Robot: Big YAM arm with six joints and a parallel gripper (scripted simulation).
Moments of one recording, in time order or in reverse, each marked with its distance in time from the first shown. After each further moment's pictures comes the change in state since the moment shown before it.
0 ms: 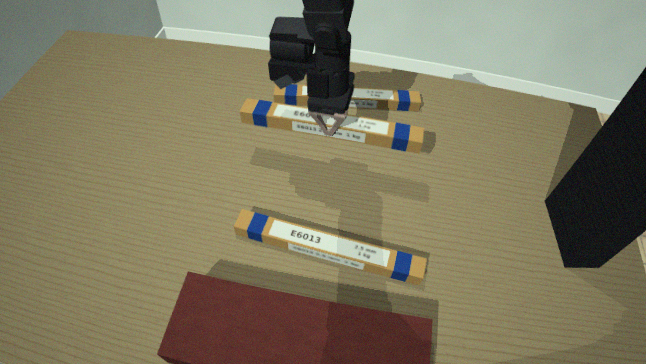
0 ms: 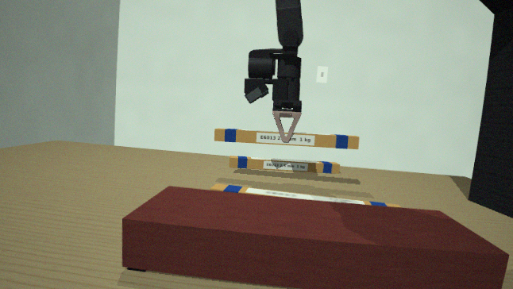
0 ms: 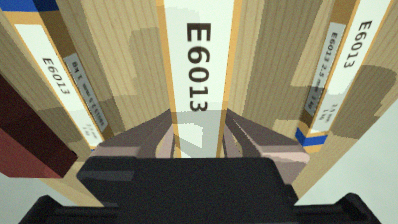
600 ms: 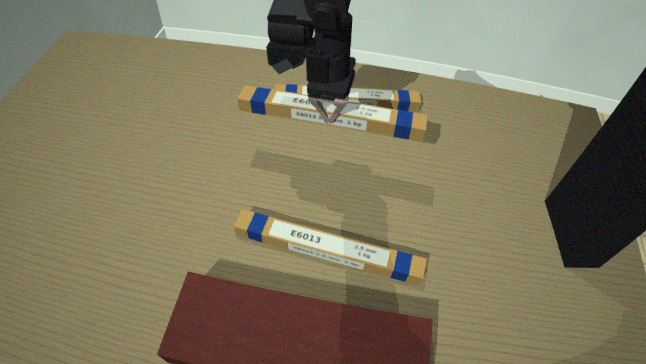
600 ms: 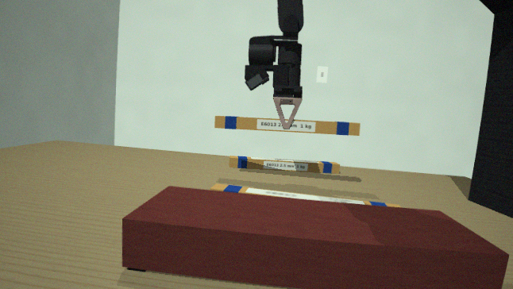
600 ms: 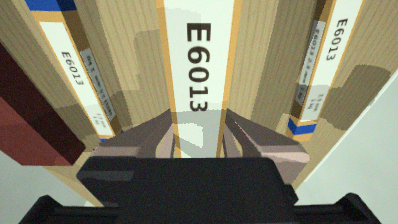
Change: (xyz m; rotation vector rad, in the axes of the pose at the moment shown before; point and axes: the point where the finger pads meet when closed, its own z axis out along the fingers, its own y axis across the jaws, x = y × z) arm 0.000 0.000 -0.032 0.000 0.000 0.001
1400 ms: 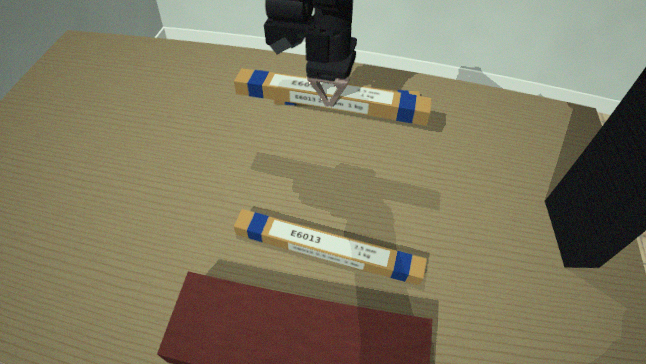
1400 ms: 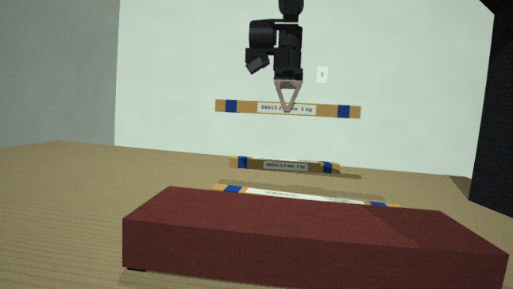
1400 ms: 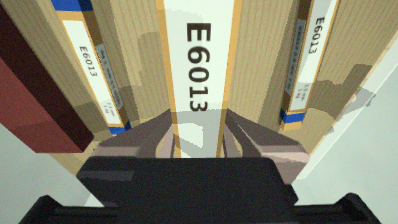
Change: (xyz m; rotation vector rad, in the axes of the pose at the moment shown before) arm -0.001 -0.001 -0.040 0.000 0.000 0.001
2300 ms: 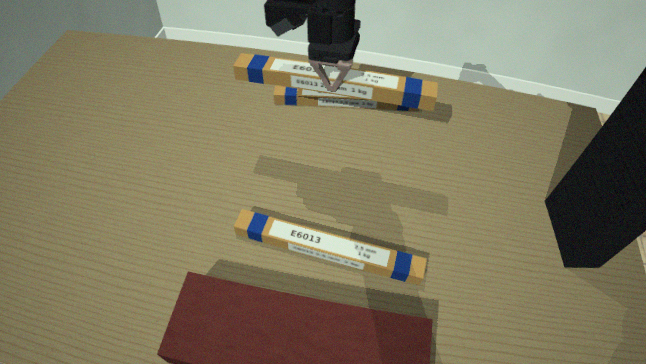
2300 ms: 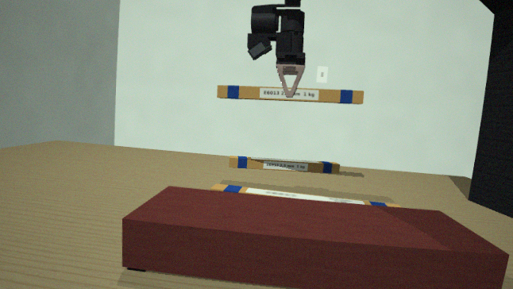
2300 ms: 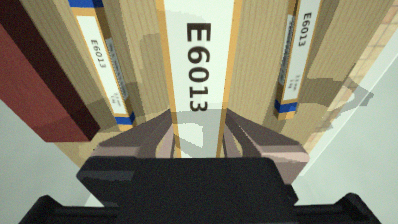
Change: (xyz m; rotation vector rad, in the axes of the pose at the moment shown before) arm 0.004 0.000 -0.035 0.001 0.003 0.001
